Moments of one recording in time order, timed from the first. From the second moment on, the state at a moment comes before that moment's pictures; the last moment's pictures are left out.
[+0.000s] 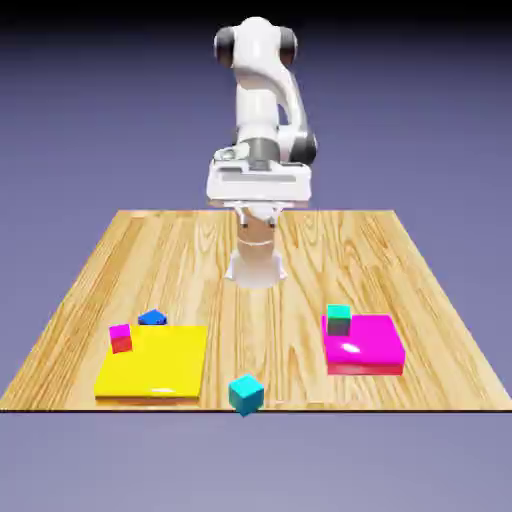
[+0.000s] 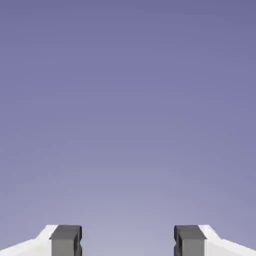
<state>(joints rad) 0.00 -0.53 0.01 -2.78 0.01 3.00 0.77</state>
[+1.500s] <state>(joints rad) -0.16 0.31 0.28 -2.12 0.17 2.06 1.17</state>
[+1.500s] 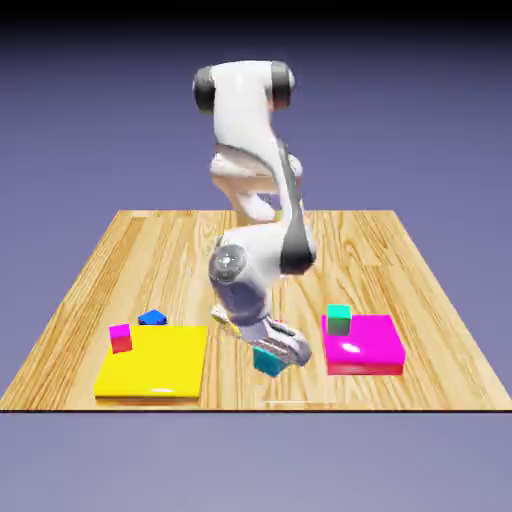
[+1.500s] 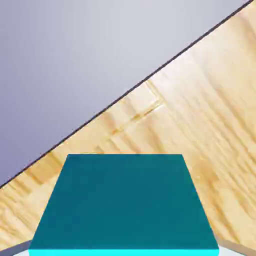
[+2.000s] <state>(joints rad) 0.01 0.12 0.47 -2.41 0.01 2.10 0.93</state>
